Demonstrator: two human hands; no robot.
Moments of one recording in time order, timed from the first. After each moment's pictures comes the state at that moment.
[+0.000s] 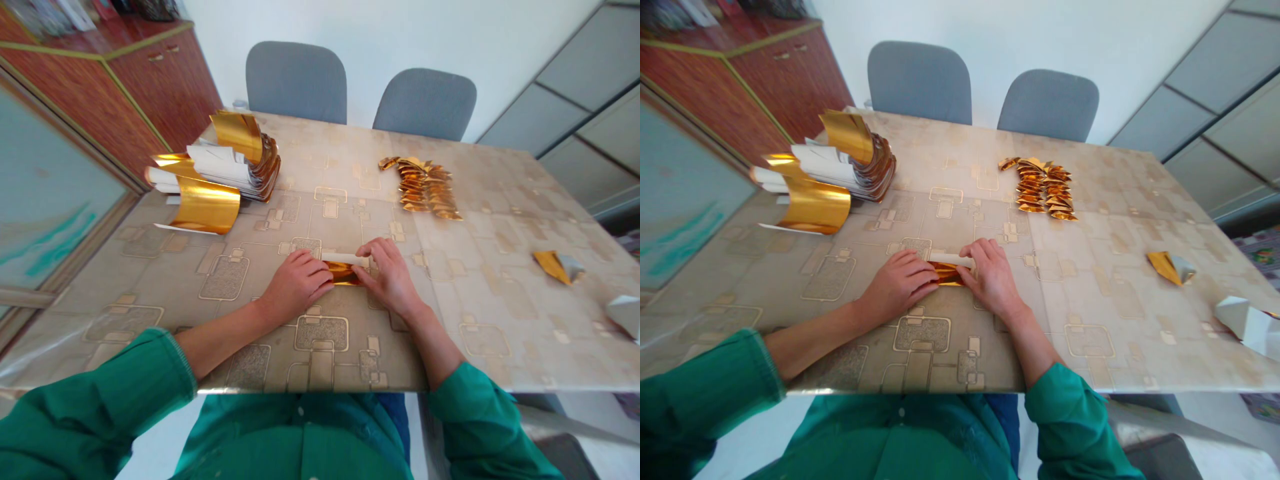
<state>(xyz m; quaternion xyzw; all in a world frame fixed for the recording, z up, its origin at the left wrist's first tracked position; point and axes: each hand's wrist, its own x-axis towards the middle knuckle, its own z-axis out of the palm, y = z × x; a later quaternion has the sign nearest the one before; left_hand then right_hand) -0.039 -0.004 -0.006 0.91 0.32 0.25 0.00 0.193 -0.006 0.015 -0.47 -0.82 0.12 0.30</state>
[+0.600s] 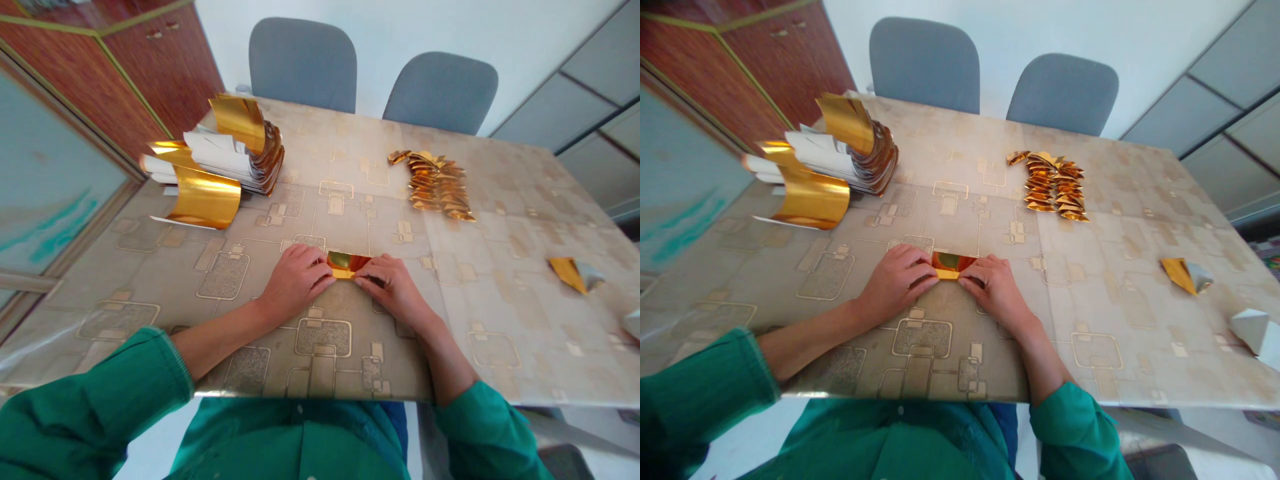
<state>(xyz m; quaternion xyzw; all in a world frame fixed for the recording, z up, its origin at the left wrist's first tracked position) -0.038 -0.002 0.000 0.88 0.39 0.24 0.07 0.203 -0.007 0.007 -0.44 -0.84 0.24 0.22</state>
